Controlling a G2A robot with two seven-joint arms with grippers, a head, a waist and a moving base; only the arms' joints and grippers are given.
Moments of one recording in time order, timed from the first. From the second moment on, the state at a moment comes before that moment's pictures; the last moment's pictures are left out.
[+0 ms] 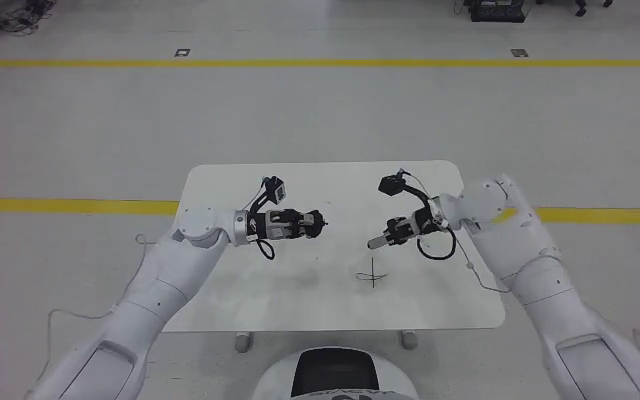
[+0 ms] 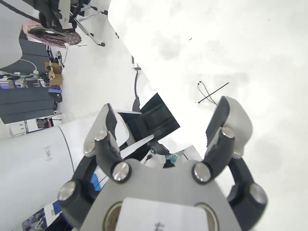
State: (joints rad) left arm 1.01 -1.12 -0.92 -1.12 -0.64 -0.21 -1.17; right arm -0.98 -1.09 1.06 -1.31 -0.20 -0.34 1.39
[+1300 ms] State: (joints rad) left arm 1.01 -1.12 -0.92 -1.12 -0.64 -0.21 -1.17; right arm -0.77 -1.04 0.55 -1.36 -0.49 -0.34 1.36
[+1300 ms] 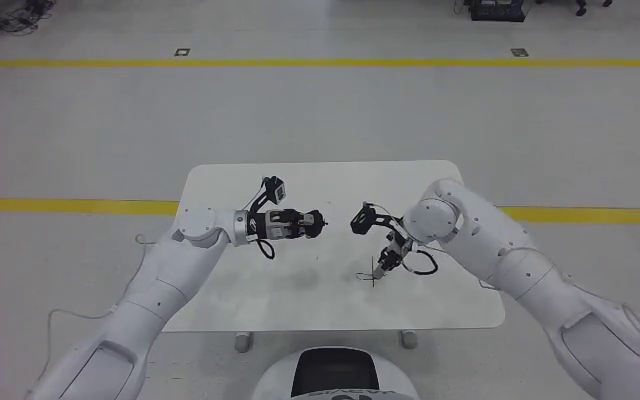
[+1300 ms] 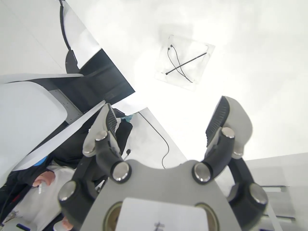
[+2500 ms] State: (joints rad) left arm 1.01 -1.12 -0.92 -1.12 -0.64 -0.21 -1.17; right arm -0.65 -1.03 0.19 -1.36 -0.65 -0.34 1.13
